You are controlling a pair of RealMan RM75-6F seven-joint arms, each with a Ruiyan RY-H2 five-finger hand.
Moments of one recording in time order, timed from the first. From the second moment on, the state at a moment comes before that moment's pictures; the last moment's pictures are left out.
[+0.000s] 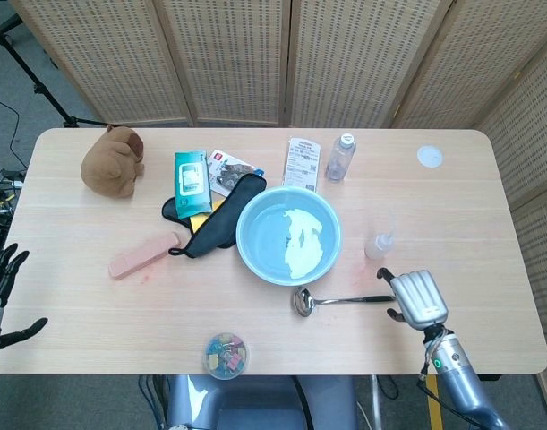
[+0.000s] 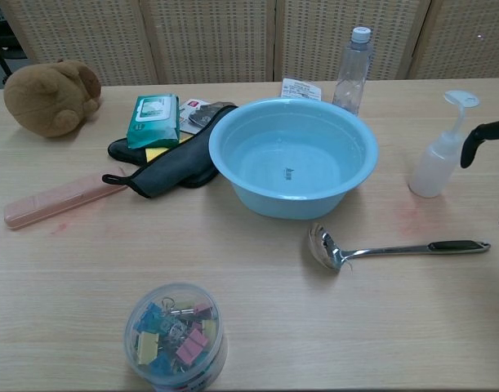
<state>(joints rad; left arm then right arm) -0.04 -1.05 -0.01 -1.66 1.61 1.58 -0.05 0.32 -1.34 0.12 -1.69 -1.39 1.16 -0.49</state>
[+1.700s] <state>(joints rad) -0.06 -1.07 -0.02 -1.66 1.58 1.54 -0.01 0.45 -1.64 0.11 -1.44 -1.03 1.08 -0.71</state>
